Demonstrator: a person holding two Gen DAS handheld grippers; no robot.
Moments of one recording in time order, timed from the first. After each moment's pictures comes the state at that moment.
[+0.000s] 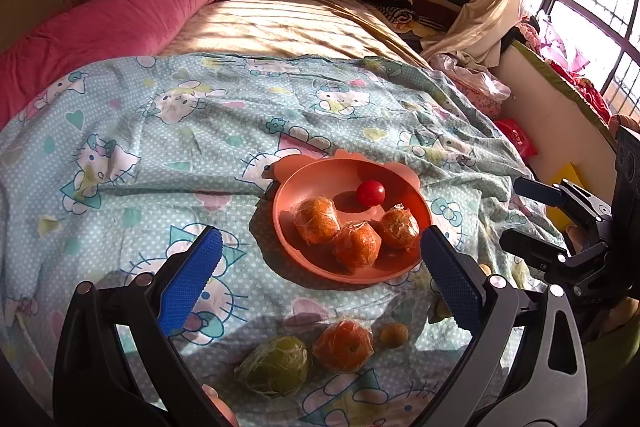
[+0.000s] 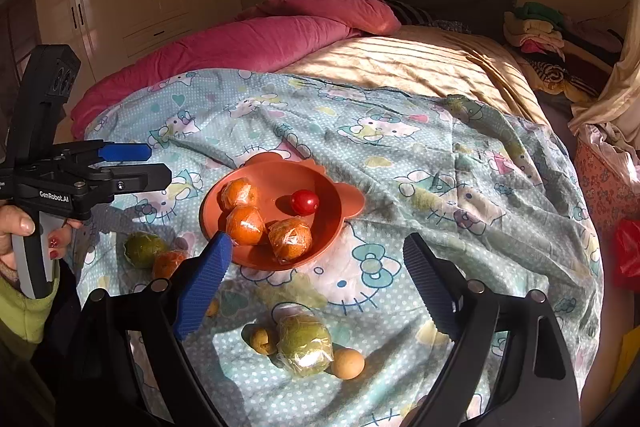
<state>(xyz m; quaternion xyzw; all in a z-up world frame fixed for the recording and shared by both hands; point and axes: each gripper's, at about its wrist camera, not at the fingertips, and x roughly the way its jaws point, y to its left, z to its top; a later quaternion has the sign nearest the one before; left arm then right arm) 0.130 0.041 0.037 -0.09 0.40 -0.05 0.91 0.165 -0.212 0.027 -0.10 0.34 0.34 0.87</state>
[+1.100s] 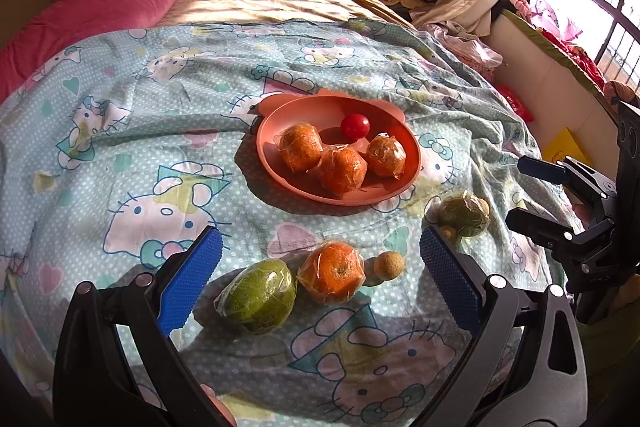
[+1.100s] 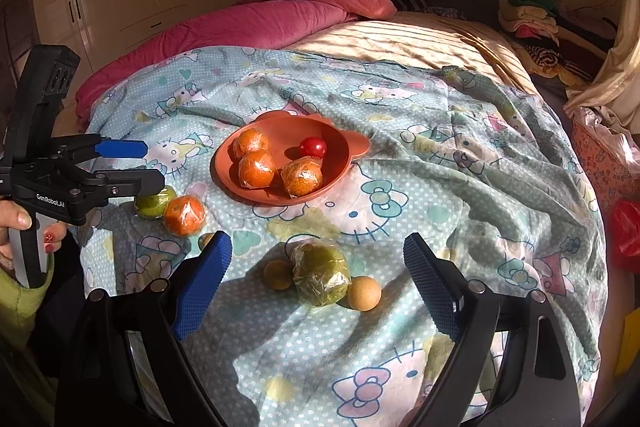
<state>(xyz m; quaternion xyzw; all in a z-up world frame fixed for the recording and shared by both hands) 0.092 0.022 0.008 -0.06 0.43 -0.07 0.90 0.124 -0.230 0.003 -0.10 0.37 0.33 0.86</state>
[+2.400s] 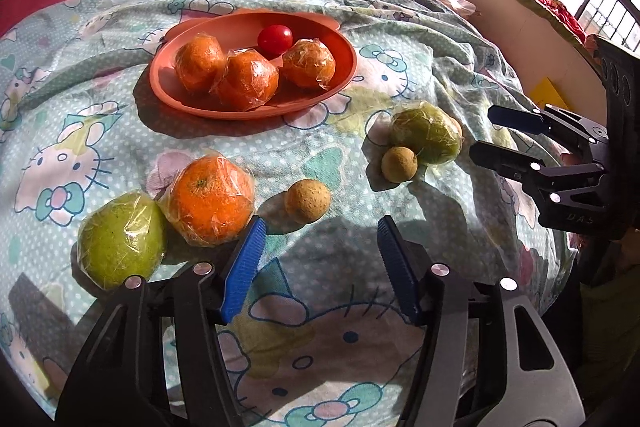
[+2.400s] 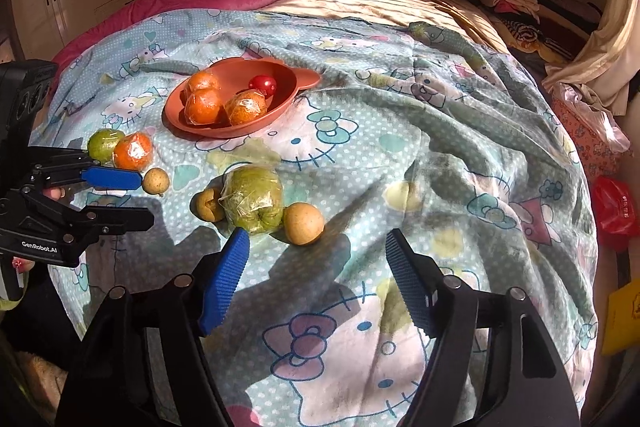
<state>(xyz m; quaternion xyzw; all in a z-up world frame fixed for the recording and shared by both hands) 0.088 -0.037 -0.045 -0.05 0.48 -0.12 0.87 0.129 -0.261 -0.040 -0.13 0.41 0.28 0.86</state>
